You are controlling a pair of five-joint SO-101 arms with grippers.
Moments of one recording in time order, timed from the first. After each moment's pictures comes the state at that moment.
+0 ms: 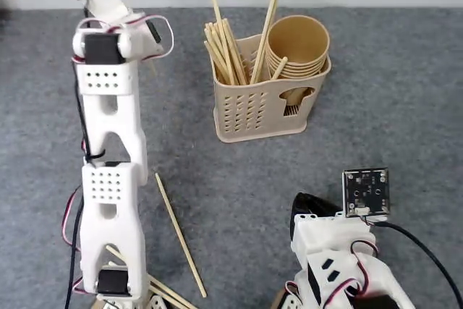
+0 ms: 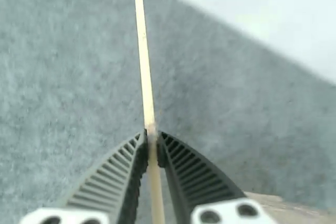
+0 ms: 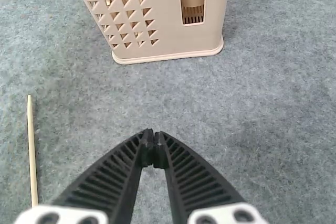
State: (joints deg) left arm -2.6 53.1 -91.8 99.4 37.1; right arm -14.0 -100.0 56.2 90.6 -10.1
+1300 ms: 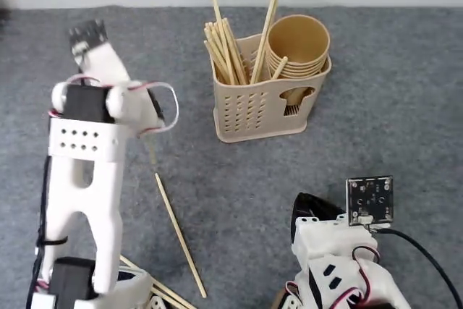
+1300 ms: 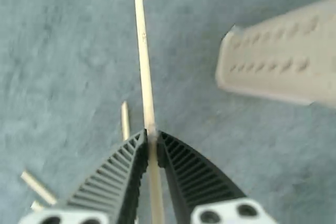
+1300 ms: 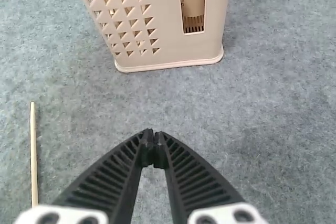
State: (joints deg) left arm 3.2 -13.5 1.4 99.4 39.7; right arm -13.9 -103.7 57.1 90.6 -10.1
